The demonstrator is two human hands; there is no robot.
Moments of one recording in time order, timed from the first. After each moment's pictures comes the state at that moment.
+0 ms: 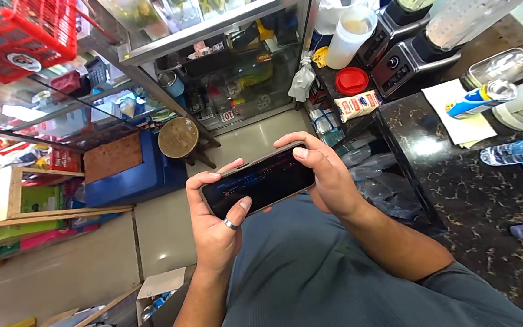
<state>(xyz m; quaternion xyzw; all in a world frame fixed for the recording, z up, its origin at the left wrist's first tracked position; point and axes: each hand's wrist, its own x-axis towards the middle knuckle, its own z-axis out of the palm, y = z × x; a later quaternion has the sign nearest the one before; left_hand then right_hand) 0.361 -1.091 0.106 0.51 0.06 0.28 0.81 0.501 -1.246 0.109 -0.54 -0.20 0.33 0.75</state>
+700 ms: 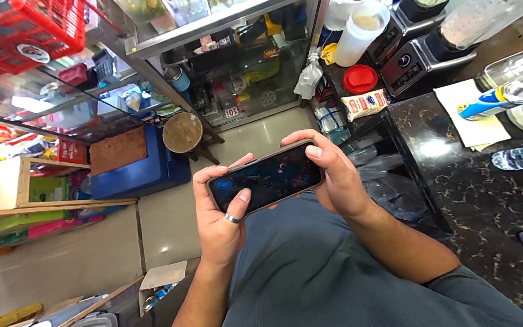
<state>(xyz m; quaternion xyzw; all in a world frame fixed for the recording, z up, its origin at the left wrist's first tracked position) 0.361 -1.088 0.107 0.52 0.06 0.28 0.80 0.501 -1.245 0.104 -0.51 -0.21 0.34 0.76</state>
